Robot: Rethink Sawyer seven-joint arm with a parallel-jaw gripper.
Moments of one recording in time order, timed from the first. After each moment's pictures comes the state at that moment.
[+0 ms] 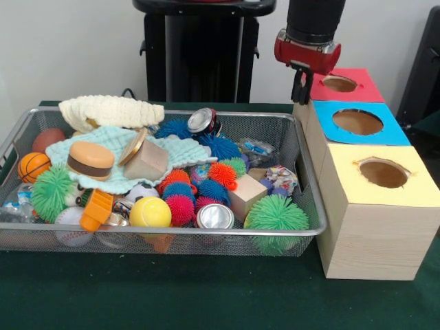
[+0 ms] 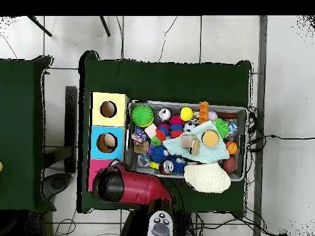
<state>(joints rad) 0.05 -0.72 -0.10 2.04 0.16 0.29 2.17</state>
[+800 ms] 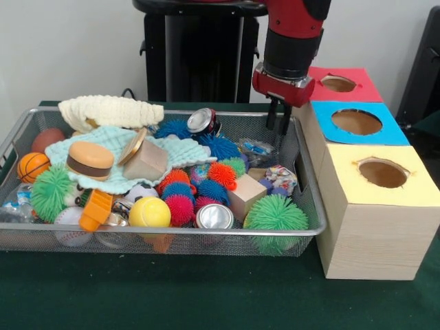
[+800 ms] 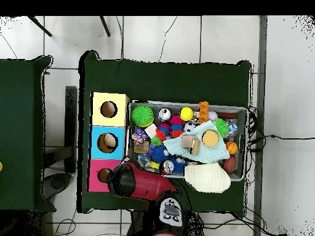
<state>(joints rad) 0.00 -0.57 -0.10 2.03 0.17 0.12 2.17</state>
